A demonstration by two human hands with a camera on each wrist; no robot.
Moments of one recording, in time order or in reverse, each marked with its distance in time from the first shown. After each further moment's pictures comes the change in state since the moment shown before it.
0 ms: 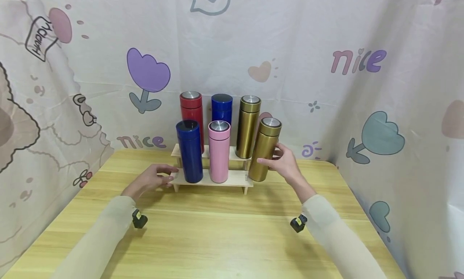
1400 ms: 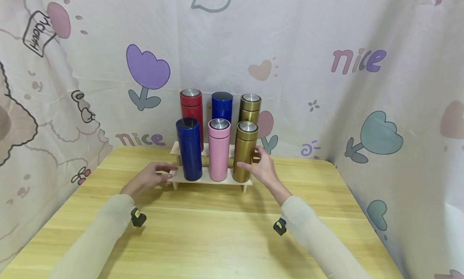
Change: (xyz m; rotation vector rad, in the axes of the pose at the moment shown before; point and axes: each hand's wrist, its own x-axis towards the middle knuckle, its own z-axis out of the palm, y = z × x) left_hand 0.003 -0.005 0.000 -0.014 0.020 -0.045; right_hand 0.005 0.003 0.064 -0.123 0.066 -0.040
